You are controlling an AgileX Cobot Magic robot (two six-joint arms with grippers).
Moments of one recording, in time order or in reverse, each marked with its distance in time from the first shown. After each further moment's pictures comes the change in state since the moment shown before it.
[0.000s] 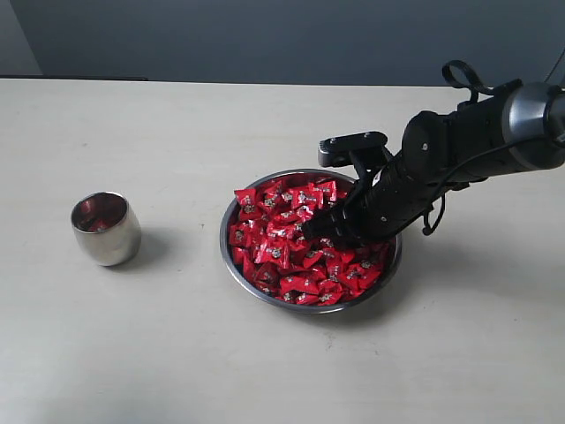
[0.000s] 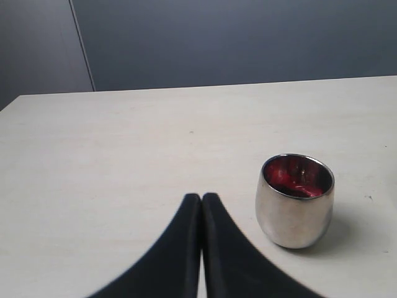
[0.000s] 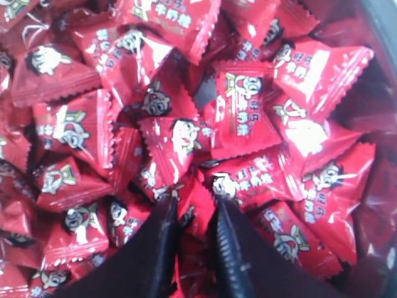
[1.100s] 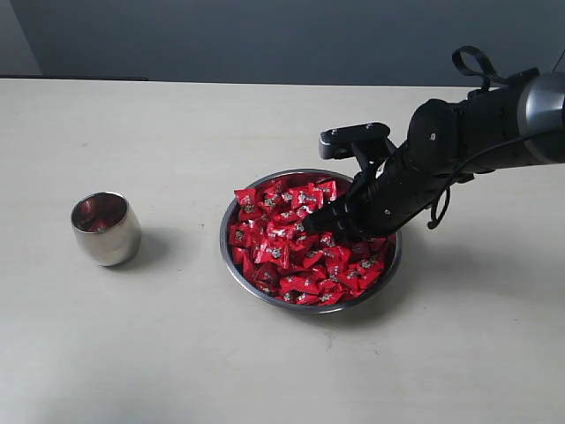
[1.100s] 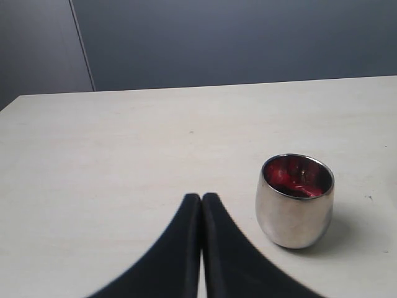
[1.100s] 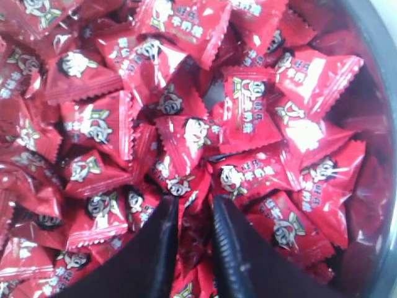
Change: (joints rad) left arm 0.000 0.000 0.000 0.000 0.000 0.000; right arm 0.000 -0.043 -0.002 -0.003 0.034 0.000
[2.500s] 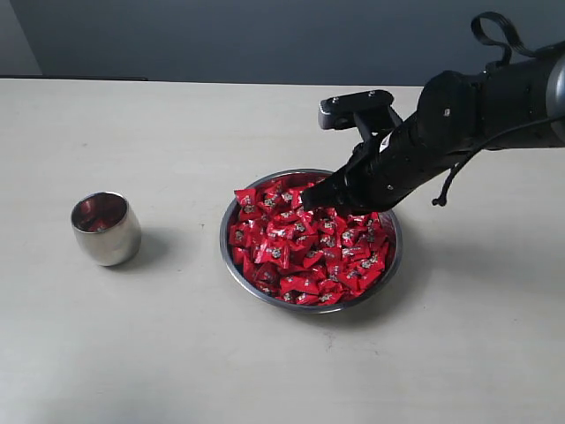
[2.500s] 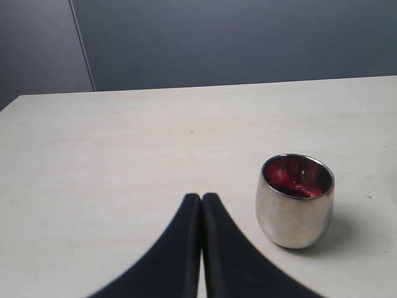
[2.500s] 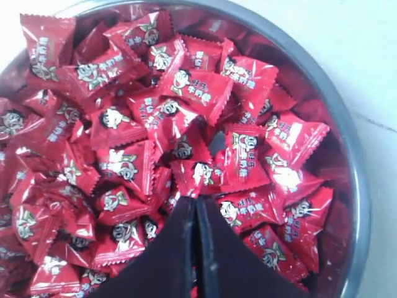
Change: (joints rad) left arm 0.000 0.000 0.000 0.000 0.000 0.000; right arm 0.000 -0.070 -0.031 -0.033 0.000 0.000
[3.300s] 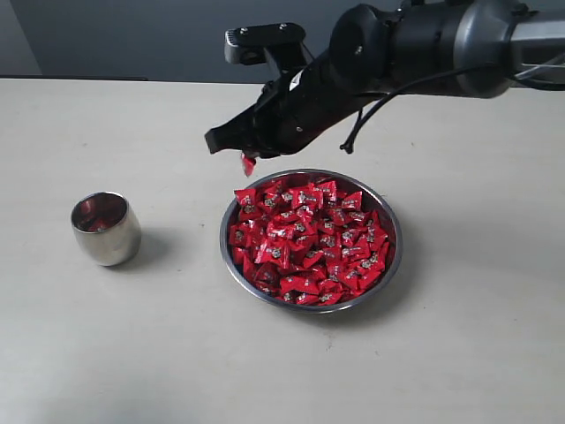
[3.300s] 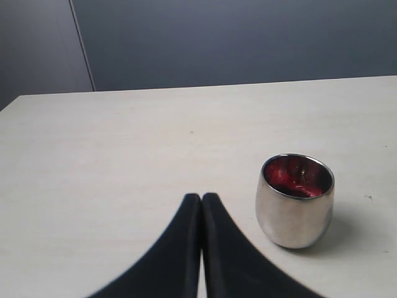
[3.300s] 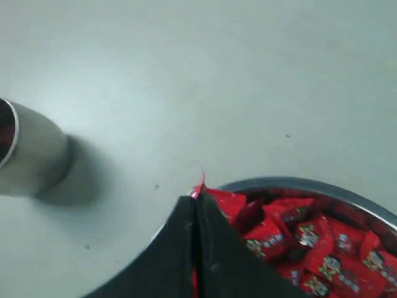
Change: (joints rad) left arm 0.000 0.000 0.000 0.000 0.000 0.000; right arm 0.149 0.131 -0.366 0.086 0.042 -0.034
